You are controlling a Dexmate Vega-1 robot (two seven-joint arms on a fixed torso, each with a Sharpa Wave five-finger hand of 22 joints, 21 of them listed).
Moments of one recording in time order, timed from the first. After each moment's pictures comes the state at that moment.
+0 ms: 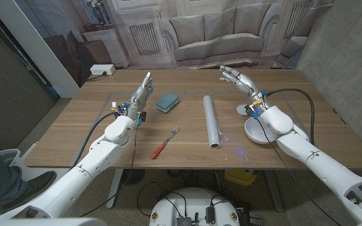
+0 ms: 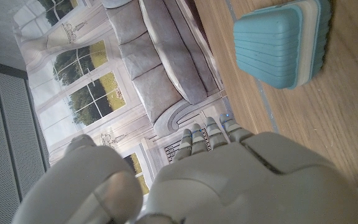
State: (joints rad) left arm 0.99 0.58 0.36 -1.63 -0.57 -0.18 0.18; left_hand 0.46 0.00 -0.03 0.11 0.34 0.02 0.03 0.21 0.18 0.03 -0.04 0.21 0.18 -0.03 -0.01 0.19 0.18 -0.04 -0.04 0.21 0.17; right arm -0.80 -0.61 -0.44 -1.32 0.21 0.68 0.05; right_hand 0.42 0.01 0.17 -0.03 0.23 0.22 0.00 0.21 0.19 0.28 0.00 0.24 0.18 0.23 -0.04 0.20 0.18 0.33 -0.04 0.43 0.17
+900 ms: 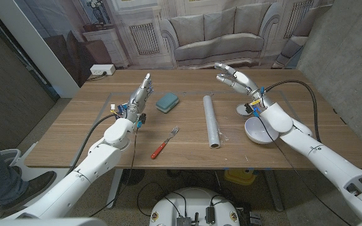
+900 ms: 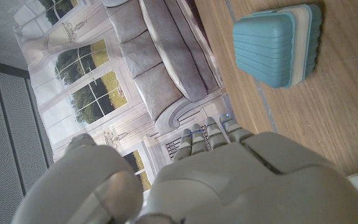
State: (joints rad) left arm 1.03 0.59 0.34 -1.69 -0.55 -0.17 0.23; left_hand 0.47 0.01 -0.04 0.11 0.34 0.02 0.03 0.21 0.18 0.03 -0.04 0.21 0.18 -0.03 -0.01 0.19 0.18 -0.04 -0.04 0.21 0.17; right arm -0.75 -0.62 -0.44 -1.28 -0.13 0.83 -0.12; right_hand 0.42 0.01 0.16 -0.04 0.26 0.23 -0.04 0.21 0.19 0.31 -0.05 0.24 0.18 0.26 -0.04 0.21 0.18 0.37 -0.04 0.40 0.17
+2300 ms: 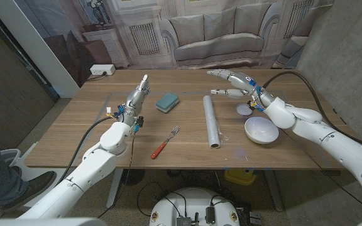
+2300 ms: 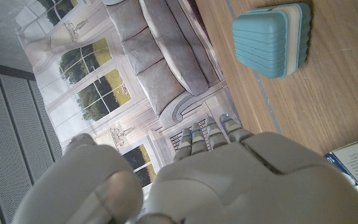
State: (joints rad) left arm 1.13 0.63 0.30 -1.80 -0.51 -0.16 0.29; left_hand 0.47 0.01 -0.04 0.11 0.34 0.03 0.03 0.21 0.18 0.04 -0.04 0.21 0.19 -0.02 -0.01 0.19 0.18 -0.04 -0.04 0.21 0.17; right arm -0.67 -0.77 -0.53 -1.35 -0.63 0.74 -0.41; right_hand 0.56 0.03 0.20 -0.12 0.34 0.27 -0.12 0.21 0.19 0.31 -0.11 0.22 0.18 0.27 -0.04 0.20 0.18 0.40 -0.04 0.35 0.17
